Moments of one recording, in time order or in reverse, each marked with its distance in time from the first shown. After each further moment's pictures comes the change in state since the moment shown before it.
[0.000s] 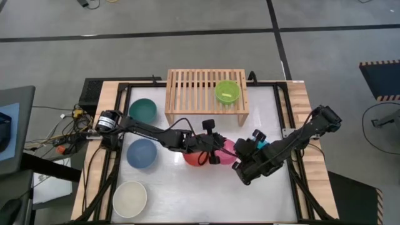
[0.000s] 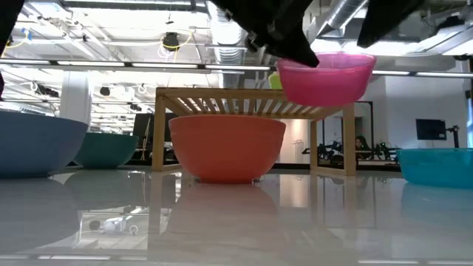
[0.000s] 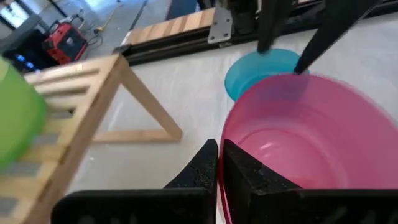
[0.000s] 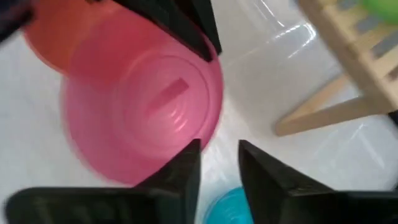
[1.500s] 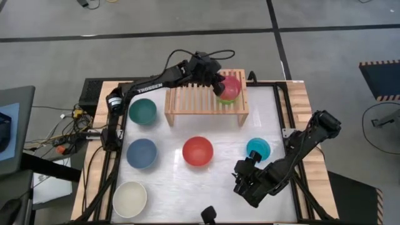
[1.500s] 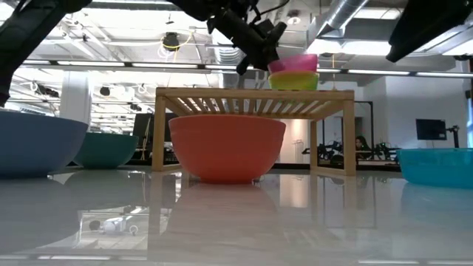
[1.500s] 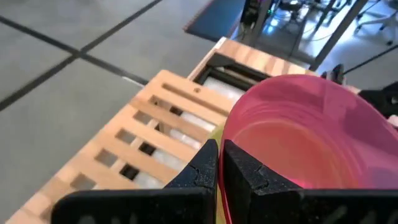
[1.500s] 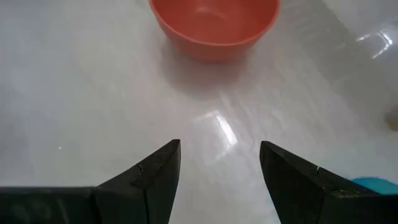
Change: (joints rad) left arm 0.608 0.104 0.490 -0.333 0.500 -0.269; right arm 0.194 0.061 -0.143 0.387 -0.030 0.077
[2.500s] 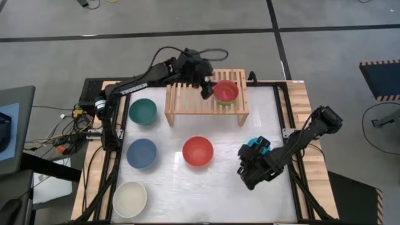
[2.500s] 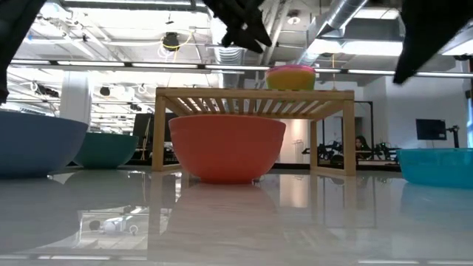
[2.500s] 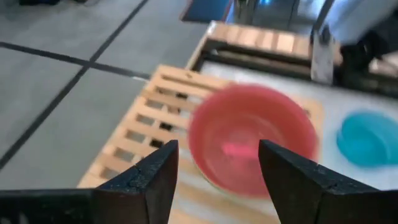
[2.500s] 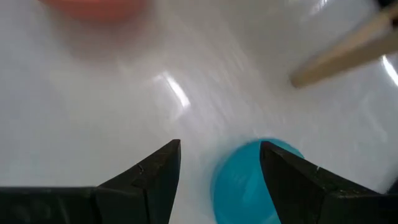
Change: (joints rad) left arm -0.056 -0.169 0.001 -0.265 -0.051 0.191; right arm -0.134 -0.068 -0.046 -0.316 -0.094 0.054
